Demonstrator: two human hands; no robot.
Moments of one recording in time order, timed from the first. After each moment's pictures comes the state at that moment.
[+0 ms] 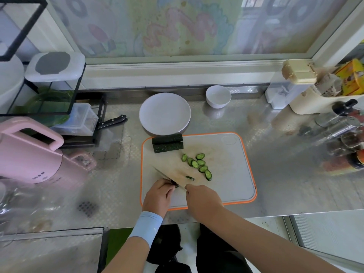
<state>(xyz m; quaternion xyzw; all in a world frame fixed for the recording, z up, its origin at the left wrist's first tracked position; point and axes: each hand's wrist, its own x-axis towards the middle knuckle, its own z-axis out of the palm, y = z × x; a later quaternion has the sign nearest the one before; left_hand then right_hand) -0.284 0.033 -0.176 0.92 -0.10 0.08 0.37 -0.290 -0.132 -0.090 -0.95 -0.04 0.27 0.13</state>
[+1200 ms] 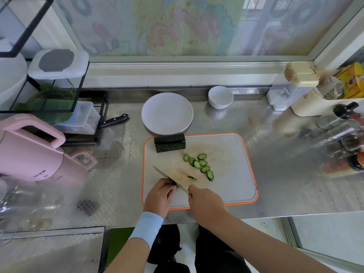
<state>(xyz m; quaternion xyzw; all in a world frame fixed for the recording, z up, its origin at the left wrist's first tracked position) -0.286 0.036 -0.178 0.92 -0.10 0.09 0.38 -0.301 -0.131 -0.088 -0.96 -0.05 0.25 0.12</state>
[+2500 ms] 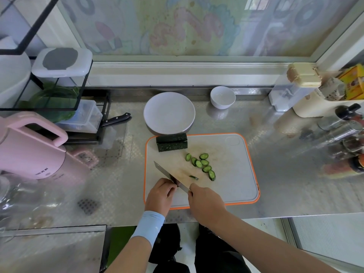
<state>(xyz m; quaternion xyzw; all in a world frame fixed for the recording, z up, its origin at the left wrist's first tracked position) -0.284 0.040 -0.186 0.90 -0.08 0.08 0.43 -0.299 -0.124 -0.088 -0.96 -0.01 0.24 0.16</state>
